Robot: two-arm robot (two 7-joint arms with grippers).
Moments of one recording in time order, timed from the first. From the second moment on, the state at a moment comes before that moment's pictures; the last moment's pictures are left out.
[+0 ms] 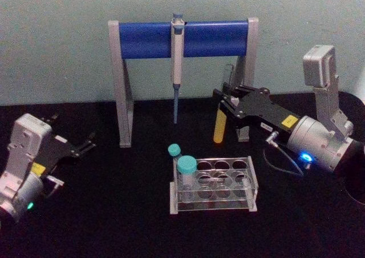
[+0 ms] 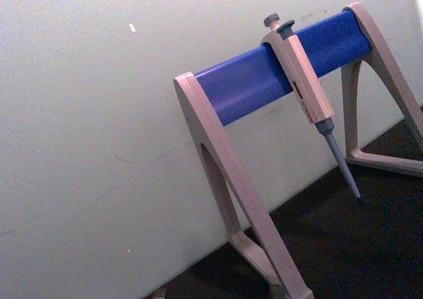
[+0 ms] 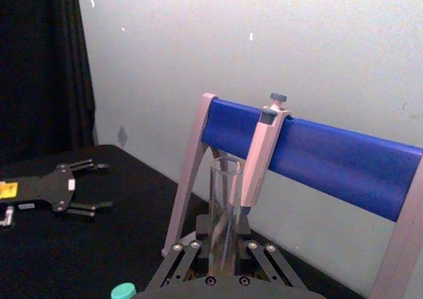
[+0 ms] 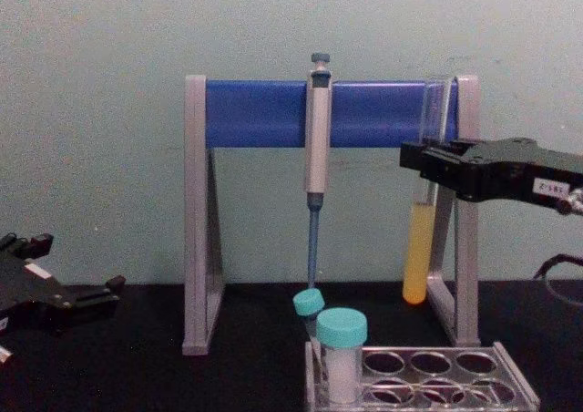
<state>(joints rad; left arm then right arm) -0.20 0.60 0.45 -1.41 -0.25 -0.12 0.03 0.35 0.44 -0.40 -1.49 0.47 0.03 0.49</state>
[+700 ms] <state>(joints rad) -0.20 0.60 0.45 -1.41 -0.25 -0.12 0.03 0.23 0.53 -0.38 -1.63 0.53 0.08 0.49</state>
